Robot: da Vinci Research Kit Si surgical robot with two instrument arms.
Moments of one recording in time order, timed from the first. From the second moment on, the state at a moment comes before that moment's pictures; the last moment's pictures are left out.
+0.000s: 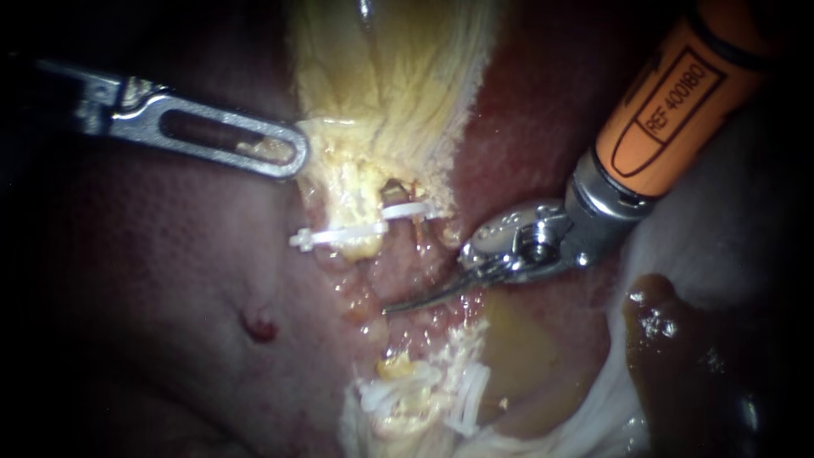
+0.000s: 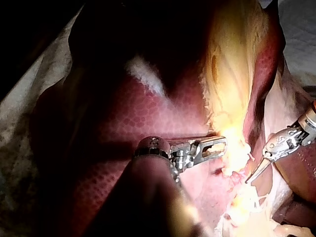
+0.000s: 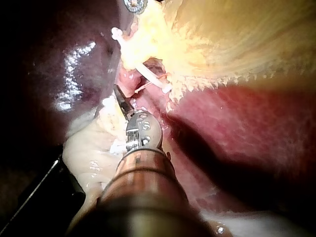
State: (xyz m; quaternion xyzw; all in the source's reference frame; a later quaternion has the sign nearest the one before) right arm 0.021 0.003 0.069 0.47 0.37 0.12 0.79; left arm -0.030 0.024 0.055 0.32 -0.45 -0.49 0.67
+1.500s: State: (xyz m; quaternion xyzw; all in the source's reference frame) right arm 0.011 0.006 0.062 0.17 0.42 0.13 0.88; left arm -0.029 0.024 0.055 0.32 -0.45 -0.49 0.67
